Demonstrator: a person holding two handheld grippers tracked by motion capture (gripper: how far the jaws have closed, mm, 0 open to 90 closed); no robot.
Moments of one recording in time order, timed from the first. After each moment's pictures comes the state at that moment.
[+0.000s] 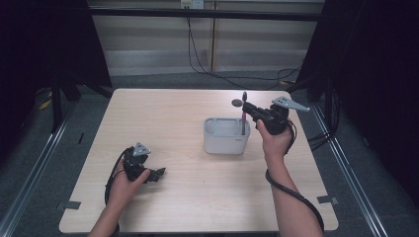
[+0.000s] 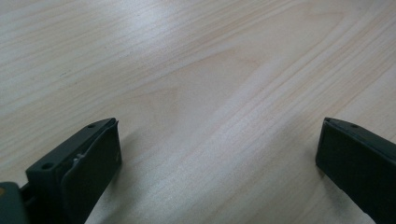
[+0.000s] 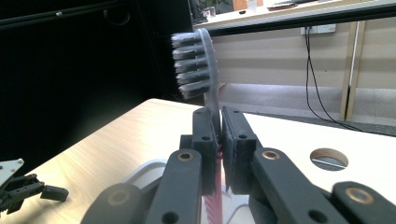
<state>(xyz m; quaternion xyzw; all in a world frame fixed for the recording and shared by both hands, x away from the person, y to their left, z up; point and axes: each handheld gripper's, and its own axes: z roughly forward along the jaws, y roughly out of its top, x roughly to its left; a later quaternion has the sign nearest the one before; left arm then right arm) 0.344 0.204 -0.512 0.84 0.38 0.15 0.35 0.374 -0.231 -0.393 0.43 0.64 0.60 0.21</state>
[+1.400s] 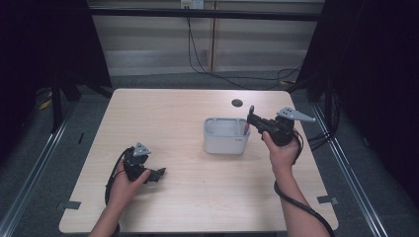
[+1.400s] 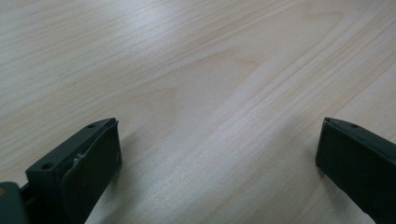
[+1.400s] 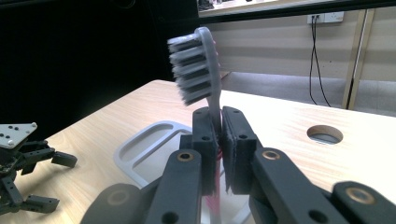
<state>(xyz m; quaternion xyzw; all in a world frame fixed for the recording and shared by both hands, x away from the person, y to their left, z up) 0.344 0.204 -0.511 0.84 0.38 0.15 0.34 0.348 -0.245 -0.408 0.42 0.66 0.59 0.21</state>
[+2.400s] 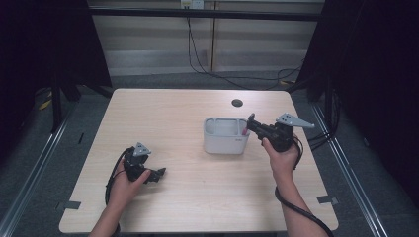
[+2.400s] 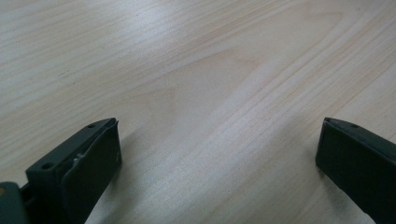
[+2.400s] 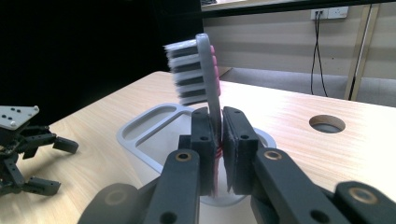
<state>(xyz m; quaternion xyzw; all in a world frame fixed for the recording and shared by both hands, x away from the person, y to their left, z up) 0.344 0.204 -0.511 0.84 0.38 0.15 0.34 0.338 -0.245 -0.420 0.42 0.67 0.58 0.21</state>
